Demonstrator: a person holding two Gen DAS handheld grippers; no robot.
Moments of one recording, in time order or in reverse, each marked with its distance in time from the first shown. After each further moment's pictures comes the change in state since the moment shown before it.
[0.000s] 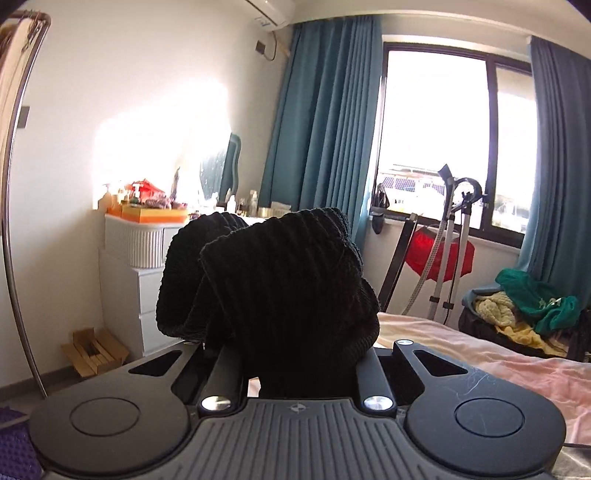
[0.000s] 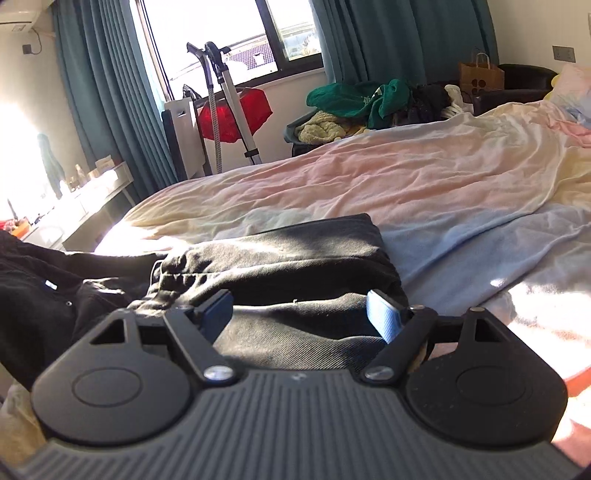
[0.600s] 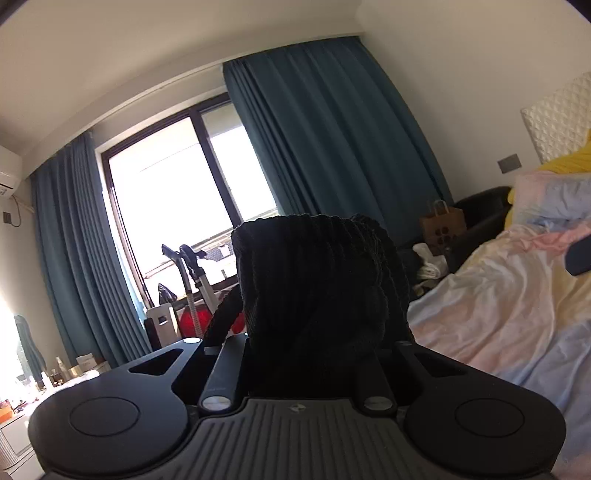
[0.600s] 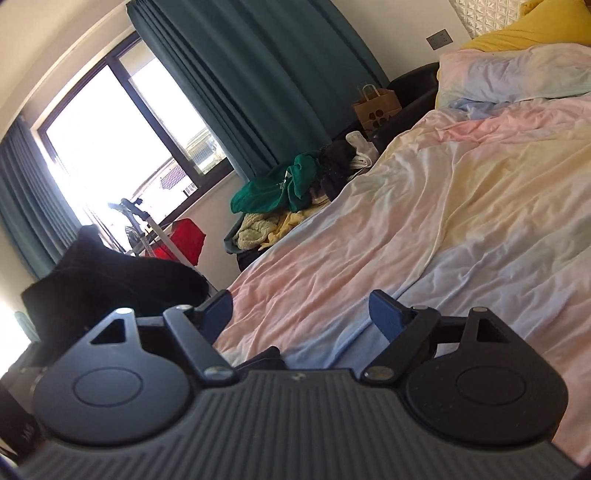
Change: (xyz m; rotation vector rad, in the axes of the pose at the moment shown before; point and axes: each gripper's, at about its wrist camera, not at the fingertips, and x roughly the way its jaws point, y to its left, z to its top) left arm -0.126 -0.383 -0.125 0.630 -0.241 -0.570; right arm -0.061 -0.138 0.058 0.373 -0.271 -0.111
